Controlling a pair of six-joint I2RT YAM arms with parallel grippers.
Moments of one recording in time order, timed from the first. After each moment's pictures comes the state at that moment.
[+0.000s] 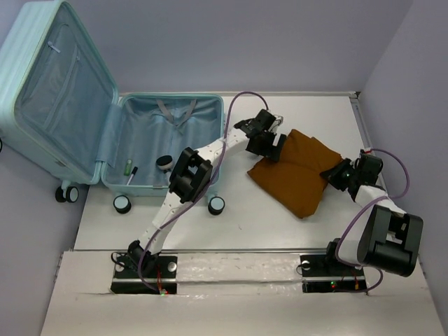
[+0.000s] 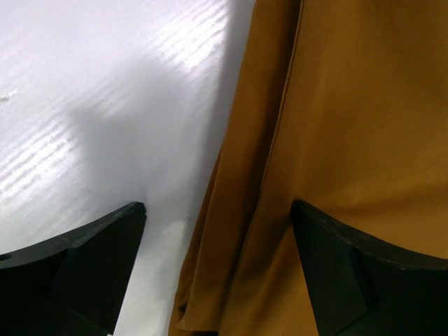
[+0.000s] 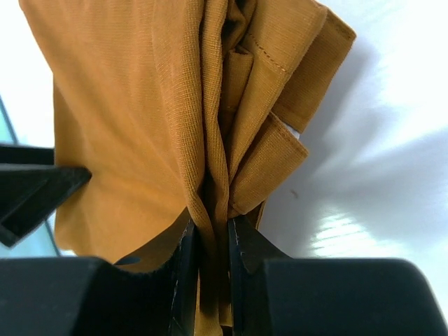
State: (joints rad) left arm -0.78 2.49 2.21 -0.65 0.10 -0.30; right arm -0.35 1.28 0.53 0.00 -0.41 0.55
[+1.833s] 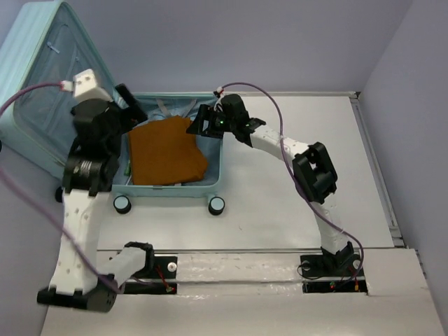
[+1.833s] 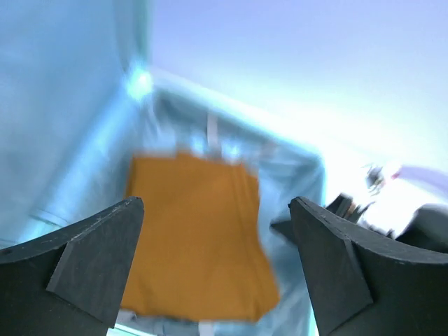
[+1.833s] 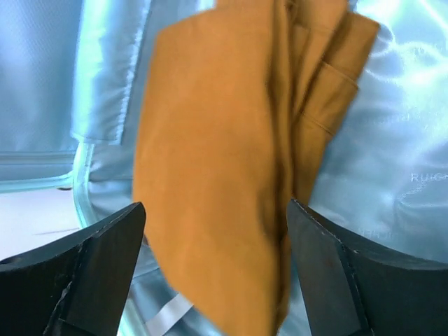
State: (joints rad) left arm -0.13 1.06 1.49 -0.65 -0.31 -0.39; right arm 0.65 2.23 1.86 -0.04 -0.39 0.75
